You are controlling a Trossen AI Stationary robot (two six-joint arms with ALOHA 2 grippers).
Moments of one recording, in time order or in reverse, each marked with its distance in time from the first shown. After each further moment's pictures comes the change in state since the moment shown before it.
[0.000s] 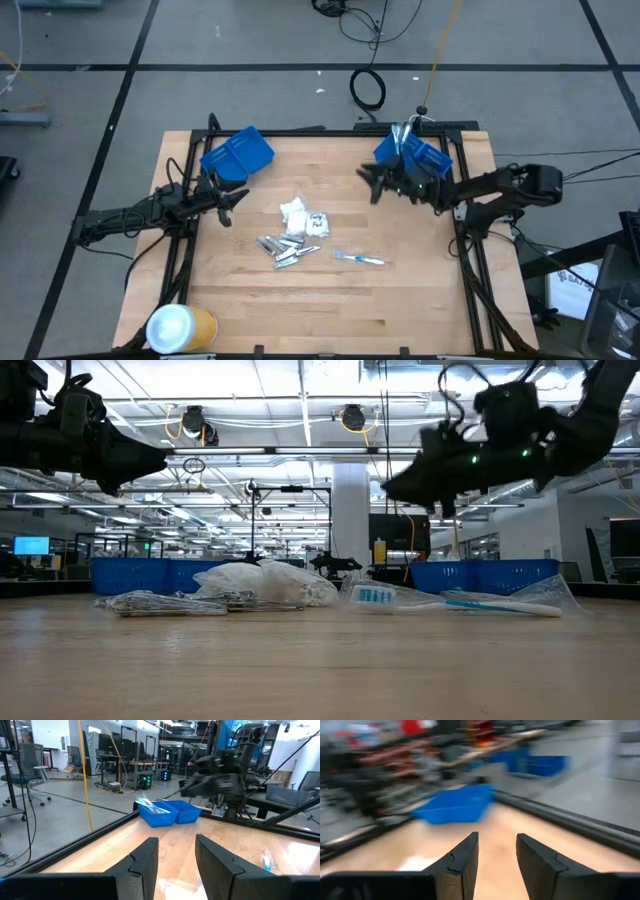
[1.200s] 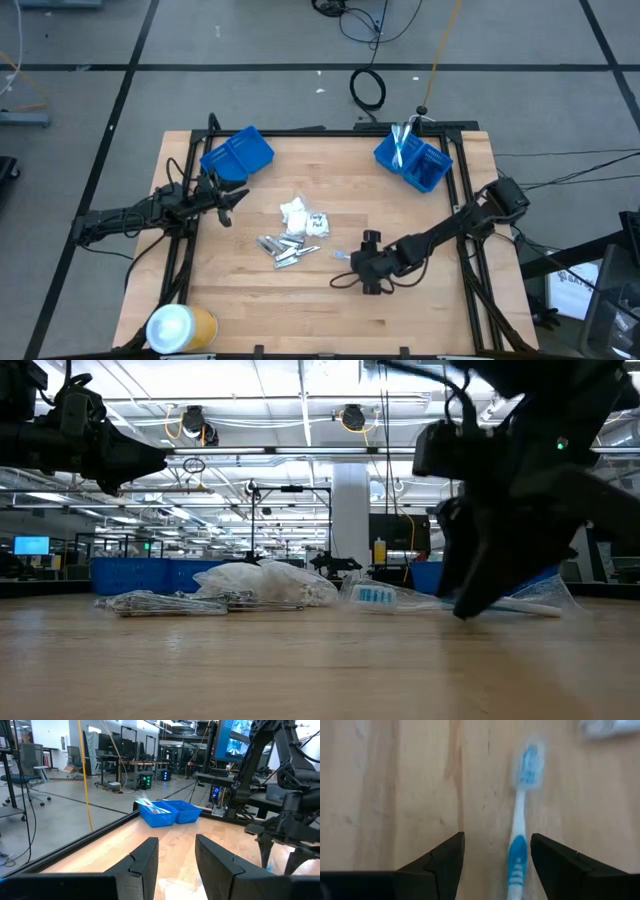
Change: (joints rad) left arm 0.000 0.000 0.000 0.000 0.000 0.000; right arm 0.731 0.369 0.562 -1.229 0.190 0.080
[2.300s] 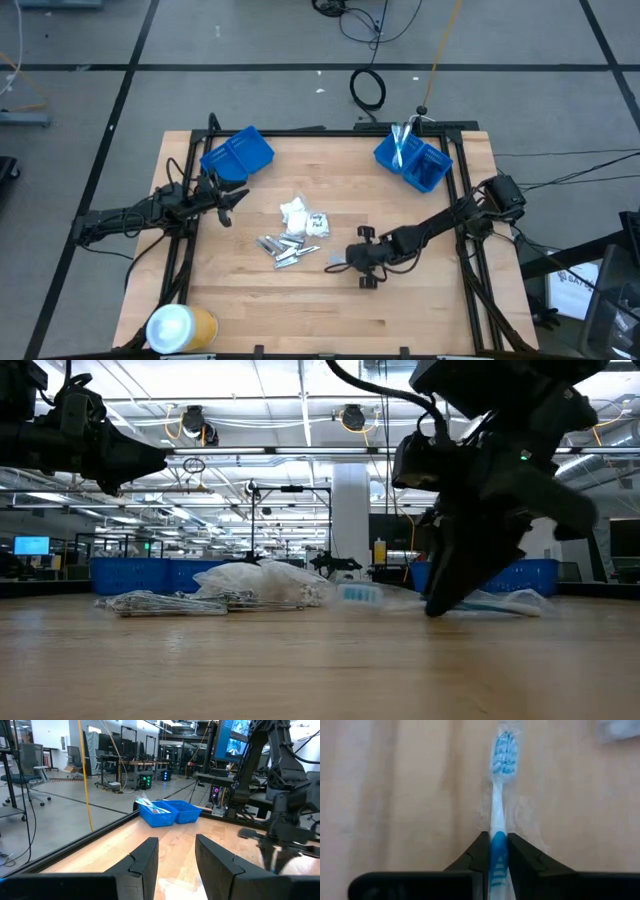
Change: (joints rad) left arm 0.000 0.000 0.000 0.000 0.000 0.000; right arm -0.101 0.002 -0.012 0.064 -0.105 -0.108
